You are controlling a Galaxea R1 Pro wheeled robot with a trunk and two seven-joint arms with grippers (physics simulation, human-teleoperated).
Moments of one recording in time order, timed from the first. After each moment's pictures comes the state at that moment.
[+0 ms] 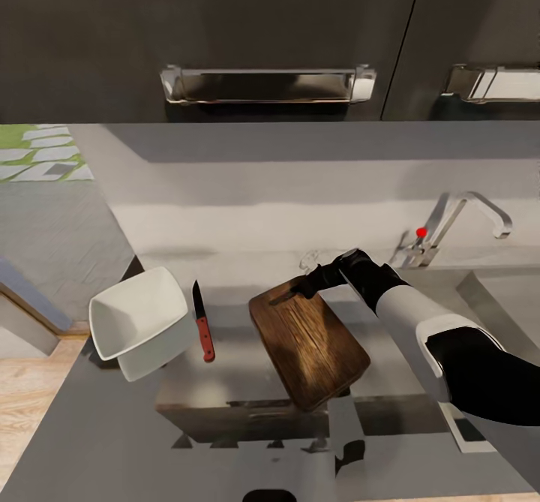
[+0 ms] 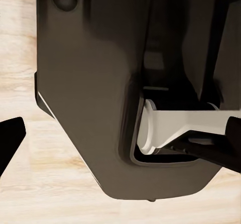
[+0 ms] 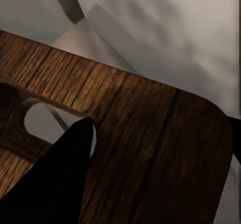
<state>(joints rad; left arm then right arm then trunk) 0.22 -0.03 0.12 -0.55 0.03 -0.05 -0.22 -1.28 0.05 0.26 -0.28 0.34 0.34 0.82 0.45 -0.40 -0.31</state>
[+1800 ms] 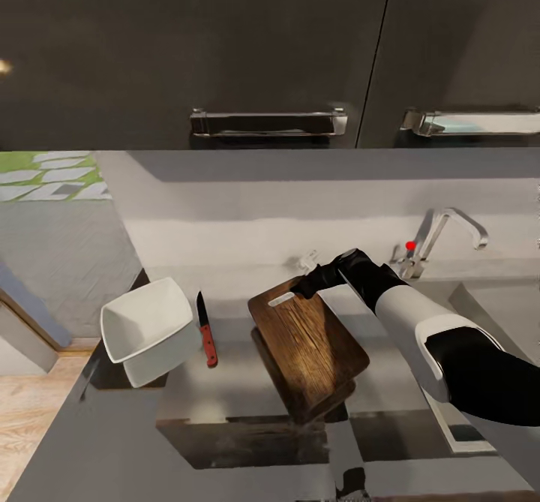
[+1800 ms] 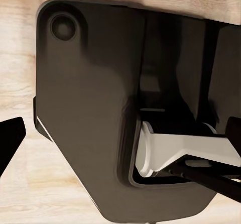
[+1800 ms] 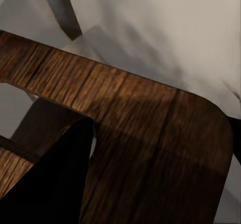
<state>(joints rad) 0.22 -0.03 0.12 -0.54 0.03 -0.05 -0.22 -1.28 0.05 0.26 -0.28 0.34 0.34 0.82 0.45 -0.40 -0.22</state>
